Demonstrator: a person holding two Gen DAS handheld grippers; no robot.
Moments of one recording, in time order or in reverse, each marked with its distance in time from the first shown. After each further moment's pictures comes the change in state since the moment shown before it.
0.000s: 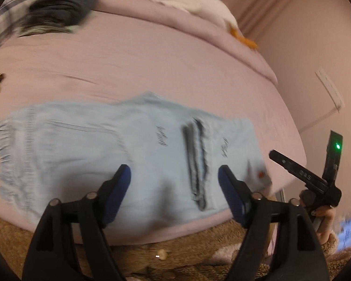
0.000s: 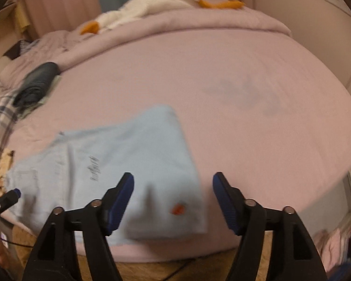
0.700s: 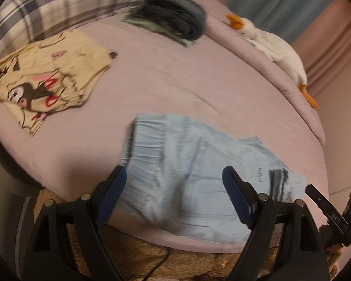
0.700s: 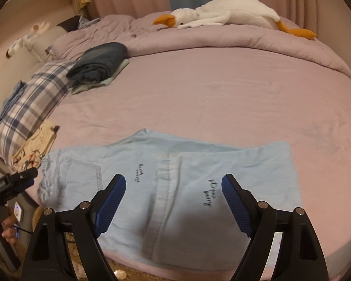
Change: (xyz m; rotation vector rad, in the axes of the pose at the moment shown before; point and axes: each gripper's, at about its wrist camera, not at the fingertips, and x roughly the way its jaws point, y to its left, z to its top) left arm -0.060 0.124 -0.003 -0.321 -0.129 0.280; right arm 0.019 0.114 0.012 -0.235 -0.009 0.222
